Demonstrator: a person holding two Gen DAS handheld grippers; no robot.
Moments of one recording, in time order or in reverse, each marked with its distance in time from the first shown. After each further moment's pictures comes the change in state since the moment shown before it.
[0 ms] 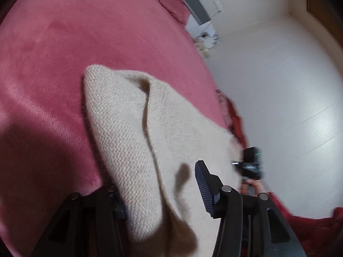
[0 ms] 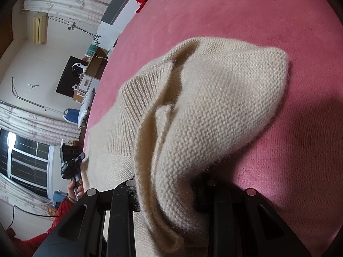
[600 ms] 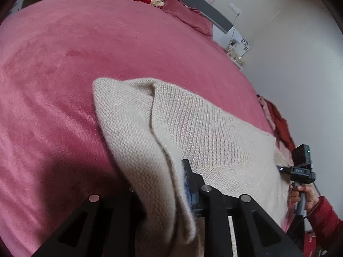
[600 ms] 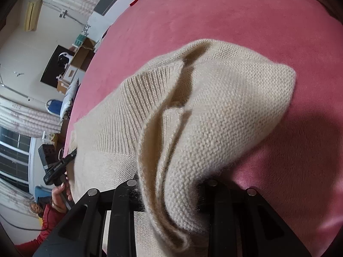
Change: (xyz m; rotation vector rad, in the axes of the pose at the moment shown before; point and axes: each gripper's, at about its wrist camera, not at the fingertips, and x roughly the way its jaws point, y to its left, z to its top) left arm 0.018 -0.020 -0.027 0.073 -0.153 0.270; right arm 0.003 0.029 0.006 -0.055 0.019 -0.171
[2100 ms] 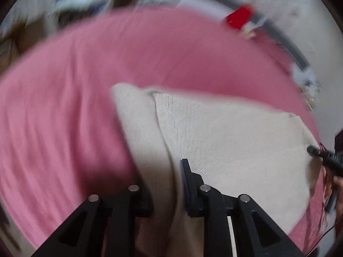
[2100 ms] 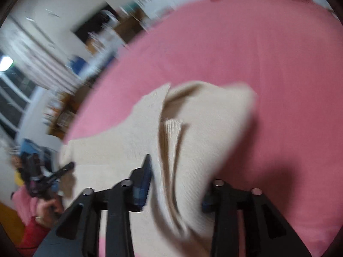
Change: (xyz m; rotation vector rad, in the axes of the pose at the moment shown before) left arm -0.173 0.150 -0.040 -0.323 -0.188 0.449; right arm 0.177 0.269 0.089 -0.300 0.050 -0.093
